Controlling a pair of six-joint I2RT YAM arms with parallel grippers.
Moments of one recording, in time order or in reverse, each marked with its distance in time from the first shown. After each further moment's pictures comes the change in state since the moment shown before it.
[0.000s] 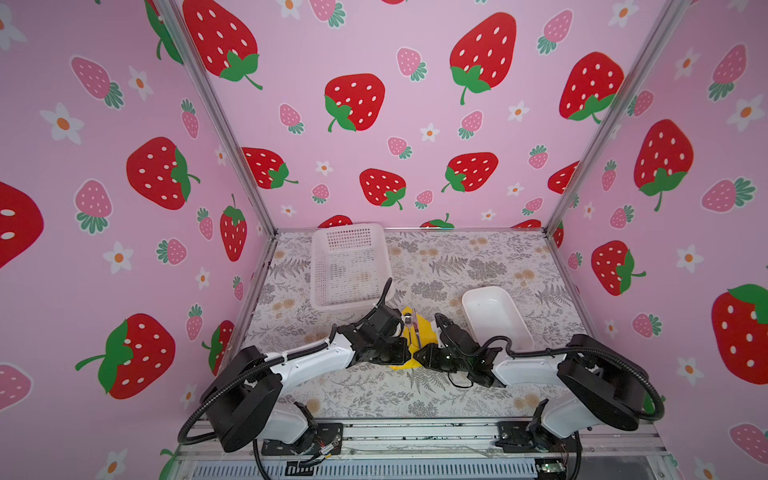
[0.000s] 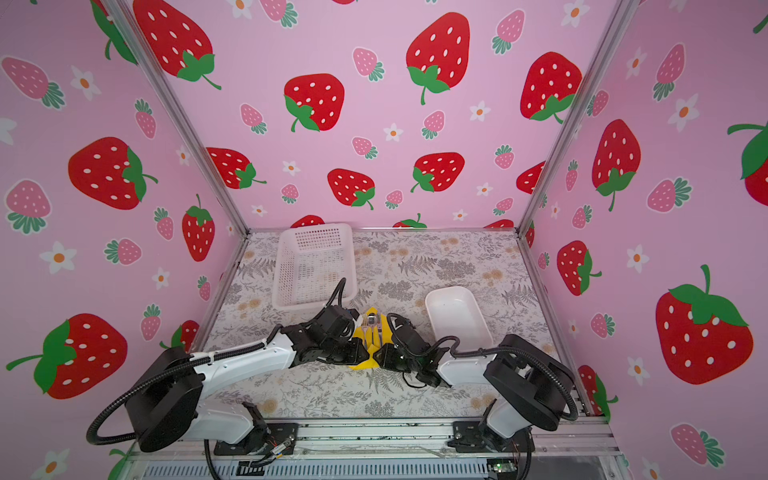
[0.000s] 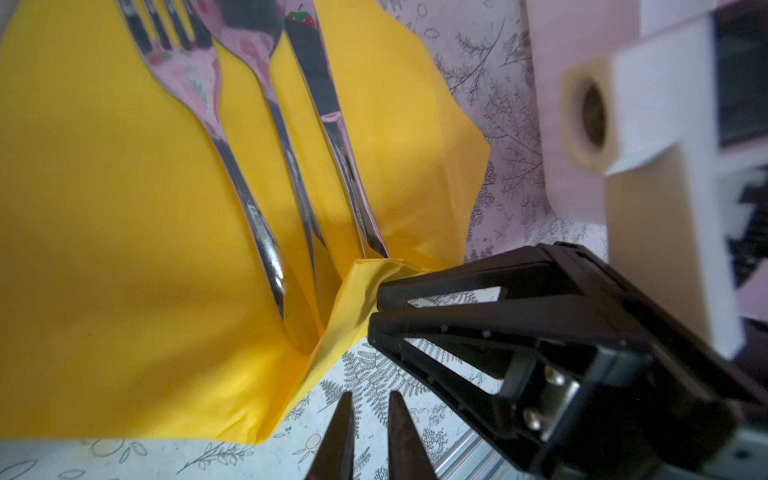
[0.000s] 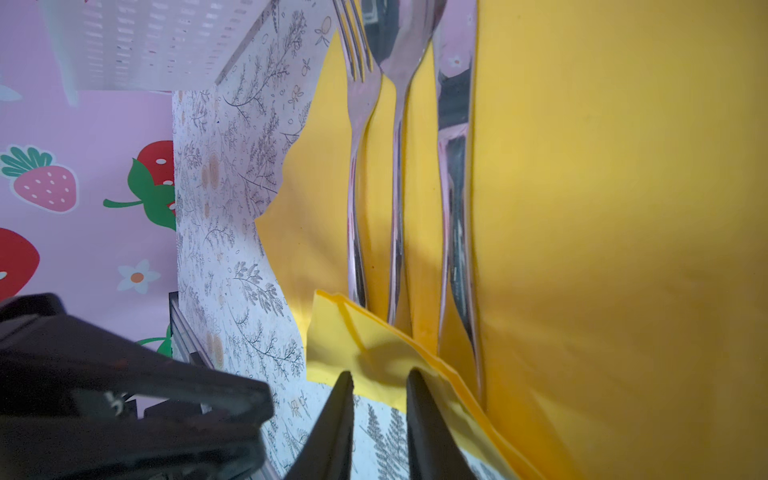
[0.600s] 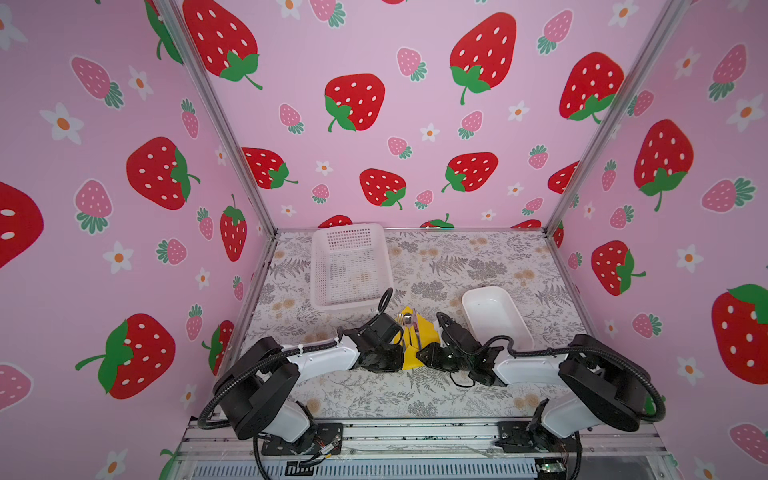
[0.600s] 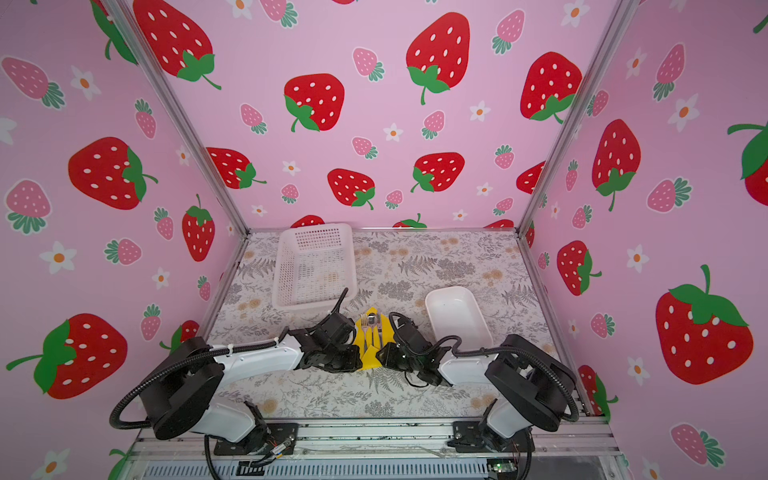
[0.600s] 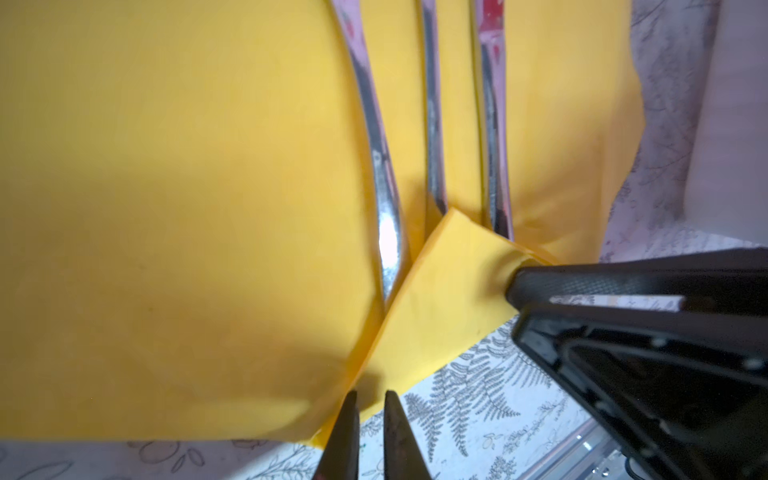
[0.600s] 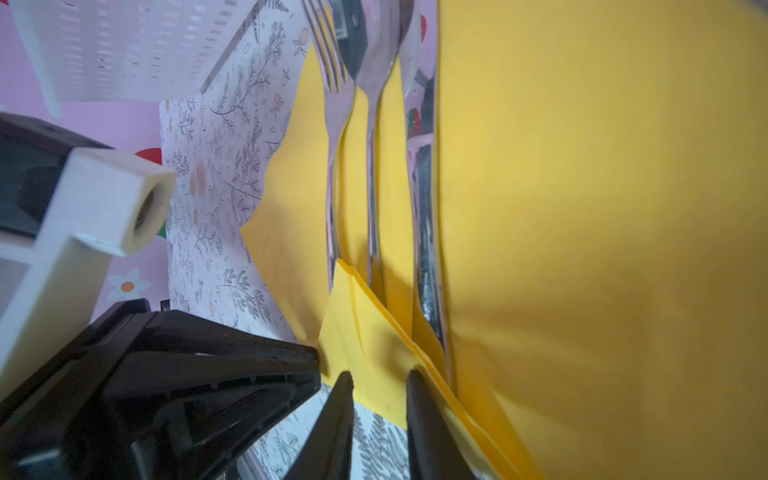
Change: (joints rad) left arm -0.001 0.064 -0.063 0.002 -0.058 -0.039; right arm -0.024 -0.017 -0.007 -0.047 0.010 -0.006
